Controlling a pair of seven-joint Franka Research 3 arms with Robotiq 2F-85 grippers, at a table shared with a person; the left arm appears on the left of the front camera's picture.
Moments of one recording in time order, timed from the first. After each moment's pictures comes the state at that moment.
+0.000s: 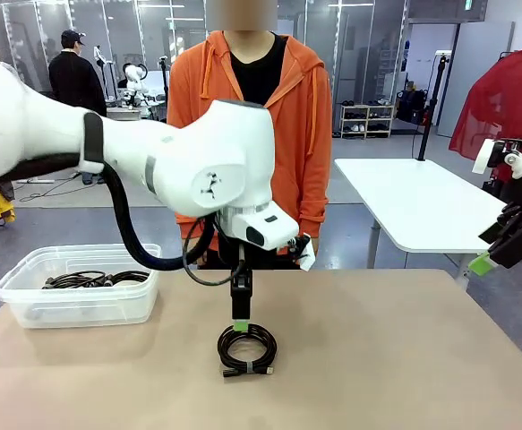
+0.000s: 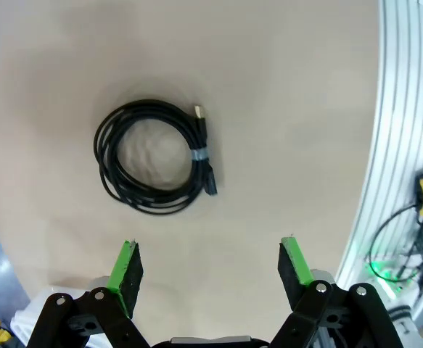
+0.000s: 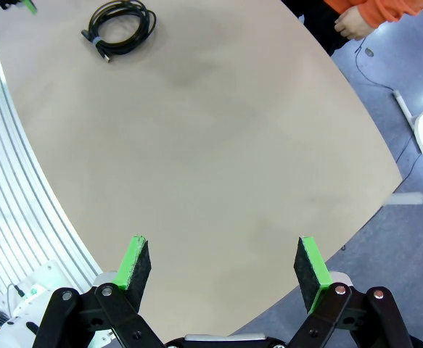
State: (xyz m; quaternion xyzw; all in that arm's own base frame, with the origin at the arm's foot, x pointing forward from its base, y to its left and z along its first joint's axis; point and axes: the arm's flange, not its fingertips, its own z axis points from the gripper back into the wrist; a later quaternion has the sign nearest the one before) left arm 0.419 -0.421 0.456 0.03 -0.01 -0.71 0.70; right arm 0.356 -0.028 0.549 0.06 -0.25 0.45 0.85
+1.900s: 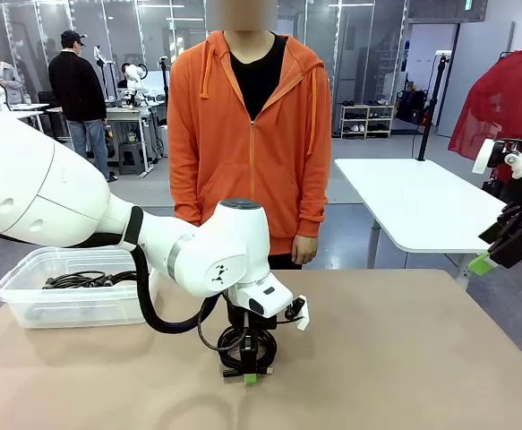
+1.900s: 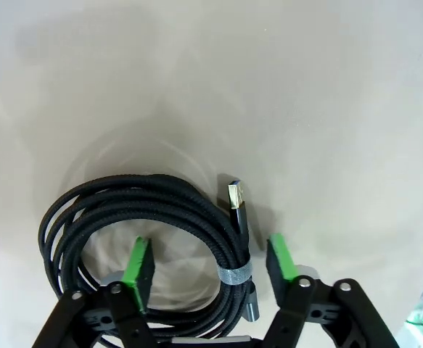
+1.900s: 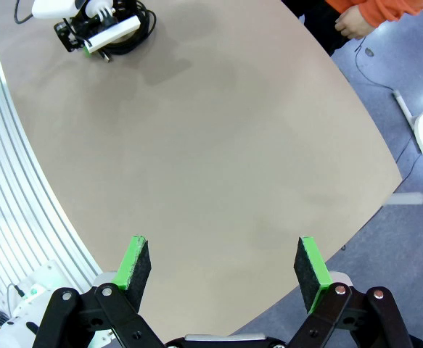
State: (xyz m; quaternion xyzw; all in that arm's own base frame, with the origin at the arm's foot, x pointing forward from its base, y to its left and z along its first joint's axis) left arm 0.460 -0.425 0.306 -0.02 -0.01 -0.72 0.70; right arm 0.356 -0.028 0.549 0.06 -0.25 0.45 0.85
